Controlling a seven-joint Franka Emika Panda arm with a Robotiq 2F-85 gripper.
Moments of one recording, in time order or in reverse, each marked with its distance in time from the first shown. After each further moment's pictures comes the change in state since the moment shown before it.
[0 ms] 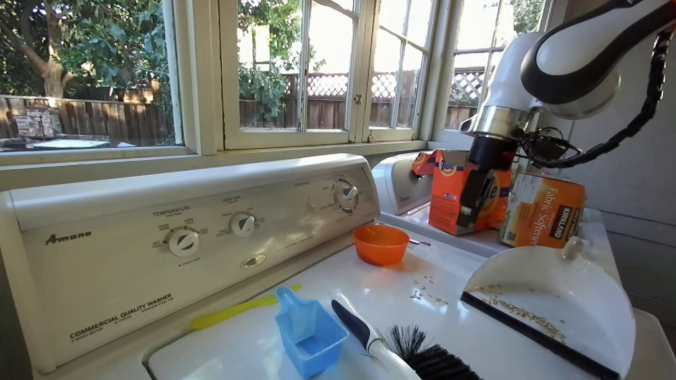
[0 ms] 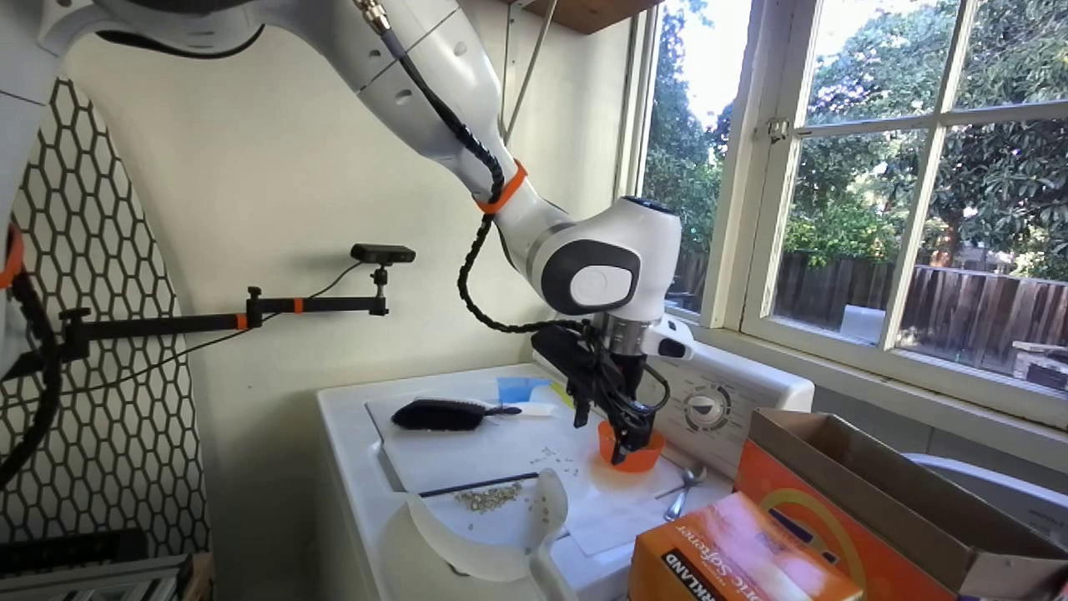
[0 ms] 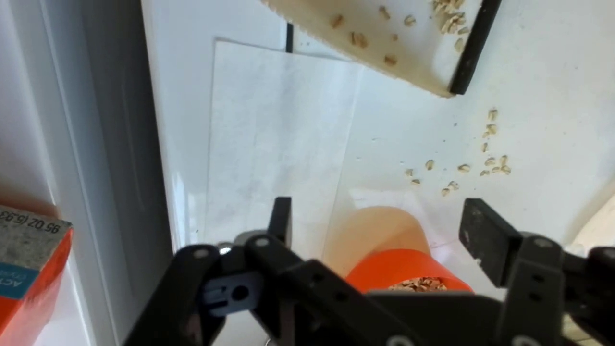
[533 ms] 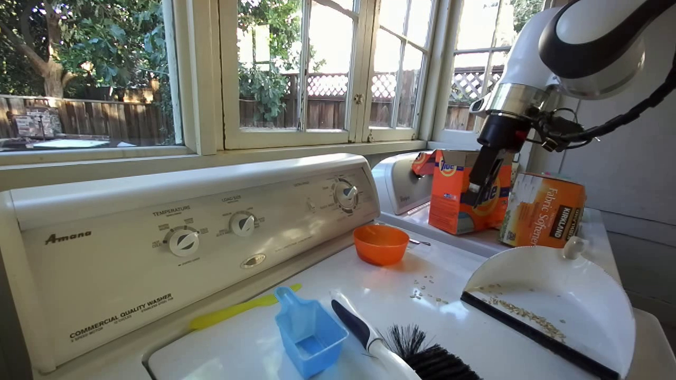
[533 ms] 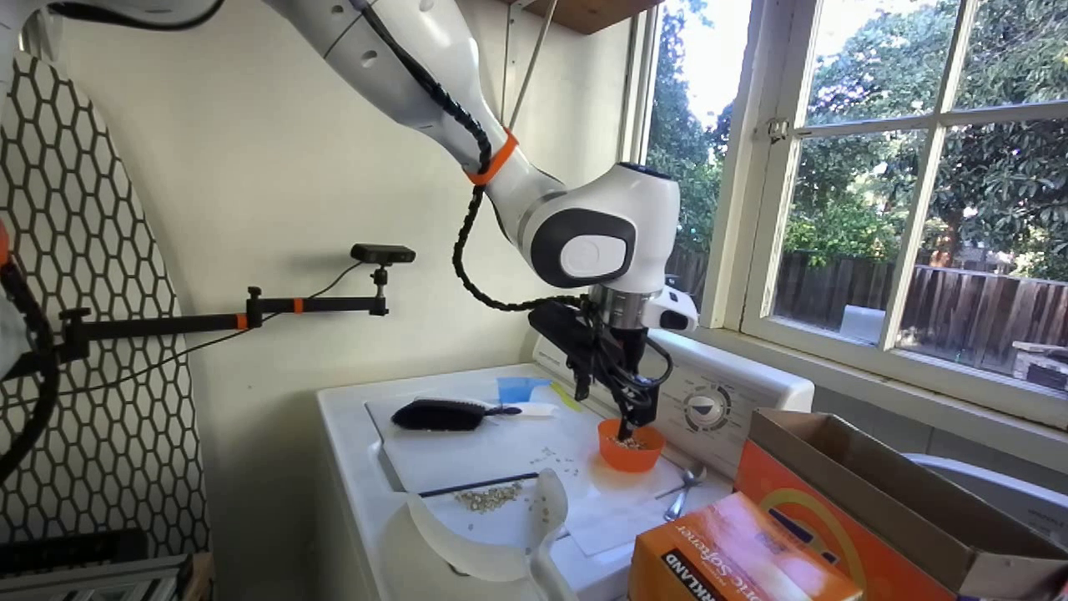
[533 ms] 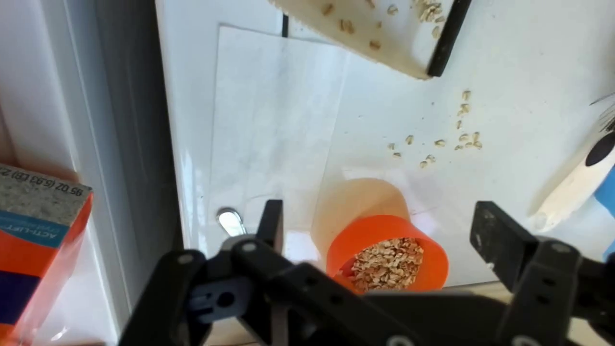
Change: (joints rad) arm -0.003 -0.092 -0.009 -0.042 0.053 0.001 -0.050
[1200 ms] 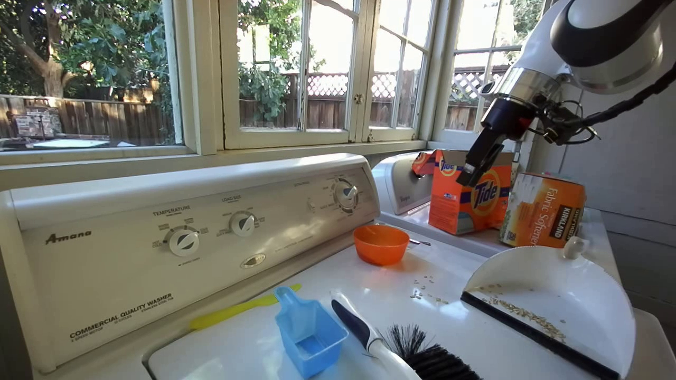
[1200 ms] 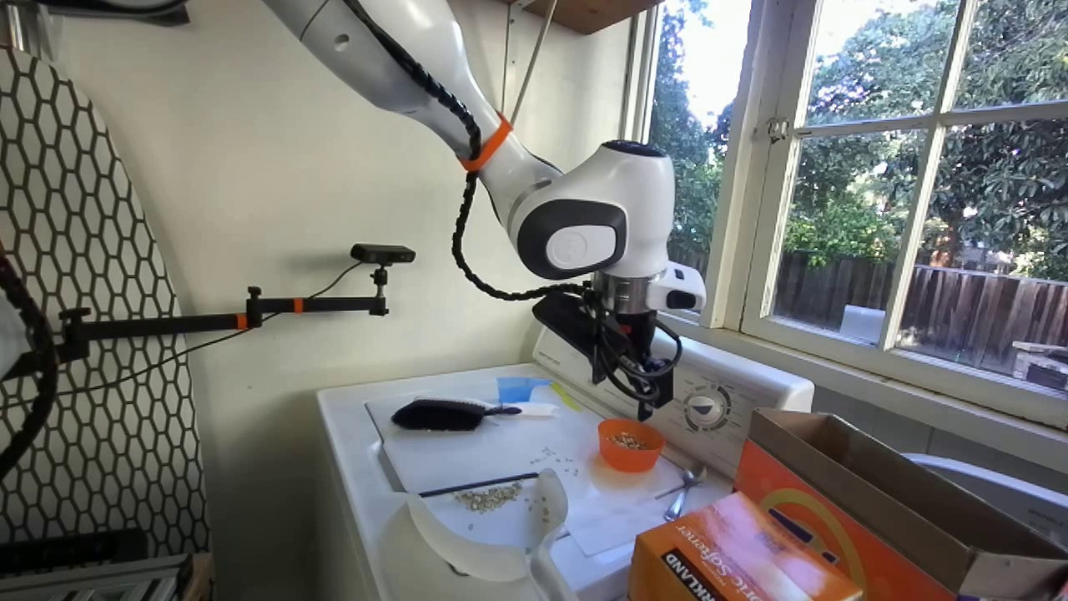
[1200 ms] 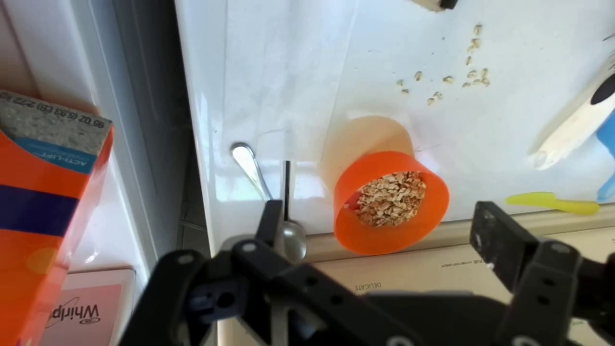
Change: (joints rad) arm 0.001 -0.057 -0.011 -0.050 0.075 0.137 -0.064
